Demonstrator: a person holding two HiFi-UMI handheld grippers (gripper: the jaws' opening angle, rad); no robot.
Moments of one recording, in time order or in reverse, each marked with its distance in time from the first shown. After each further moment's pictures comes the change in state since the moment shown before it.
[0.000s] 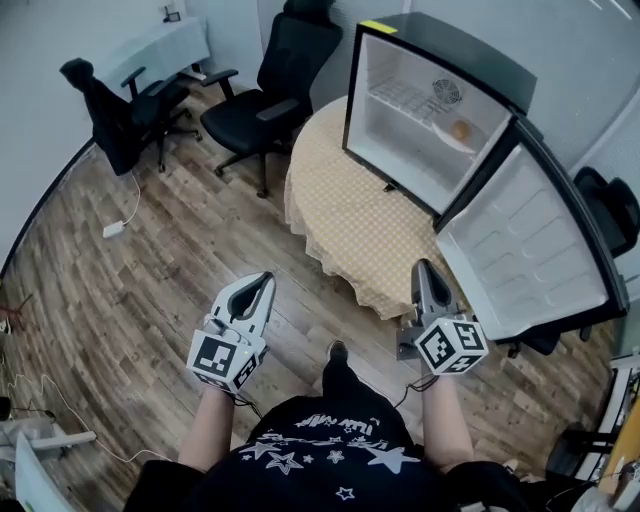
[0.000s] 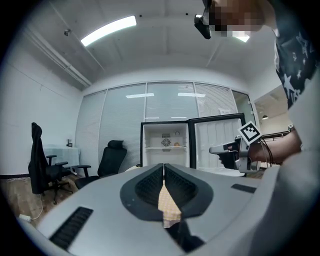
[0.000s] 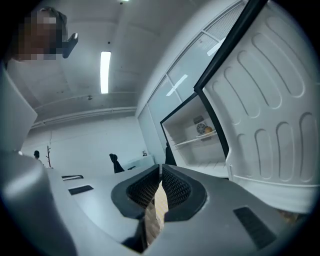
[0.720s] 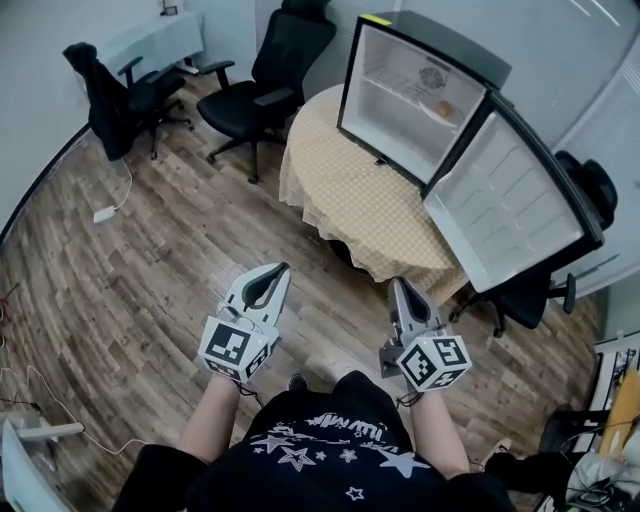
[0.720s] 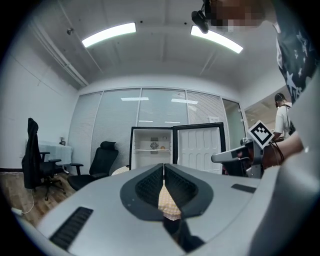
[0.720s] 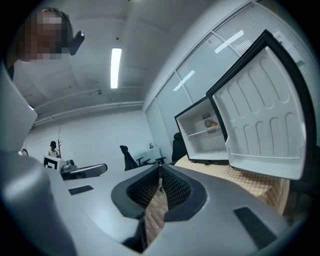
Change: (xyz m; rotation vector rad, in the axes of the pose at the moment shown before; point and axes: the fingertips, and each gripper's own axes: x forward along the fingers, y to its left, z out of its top) left arm -0.093 -0.066 -0.001 -0.026 -0.053 -0.092; right arm -0.129 0.108 -0.050 -0.040 0.074 0.044
